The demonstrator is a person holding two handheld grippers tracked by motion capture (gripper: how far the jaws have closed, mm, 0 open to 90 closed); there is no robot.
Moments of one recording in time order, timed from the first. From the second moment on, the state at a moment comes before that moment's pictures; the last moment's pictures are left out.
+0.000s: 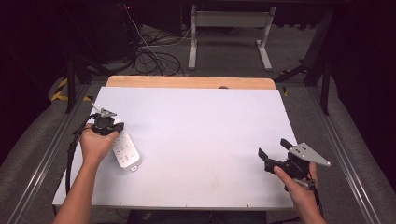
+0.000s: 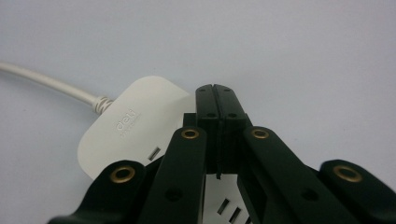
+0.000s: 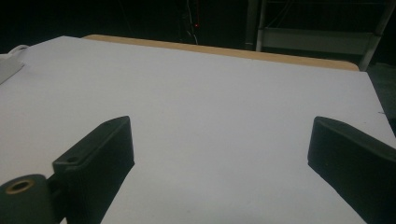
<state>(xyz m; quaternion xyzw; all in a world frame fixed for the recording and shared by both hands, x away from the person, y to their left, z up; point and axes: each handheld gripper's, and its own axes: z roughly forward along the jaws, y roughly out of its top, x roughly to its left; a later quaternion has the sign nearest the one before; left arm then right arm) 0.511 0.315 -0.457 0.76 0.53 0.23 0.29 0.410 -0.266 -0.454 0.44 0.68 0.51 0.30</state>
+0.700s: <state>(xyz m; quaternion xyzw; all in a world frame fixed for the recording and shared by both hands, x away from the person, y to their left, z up) 0.484 0.344 -0.440 0.67 0.56 0.28 0.40 0.409 -0.266 -0.453 0.44 0.68 0.51 0.30</state>
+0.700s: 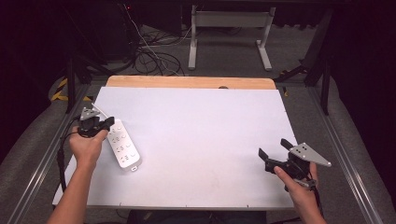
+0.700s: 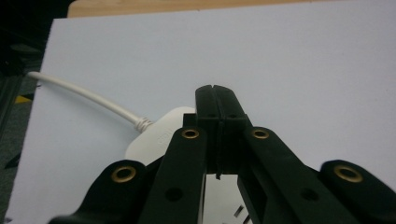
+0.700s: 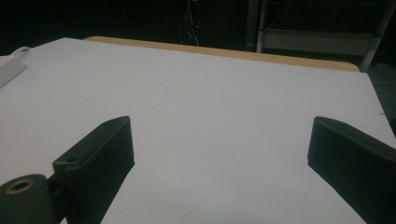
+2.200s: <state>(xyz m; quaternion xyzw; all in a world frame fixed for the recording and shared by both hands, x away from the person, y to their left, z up) 0.422 0.325 -0.436 0.54 0.49 0.51 0.46 0.408 -0.266 -0.451 0.44 0.68 0.51 0.30</state>
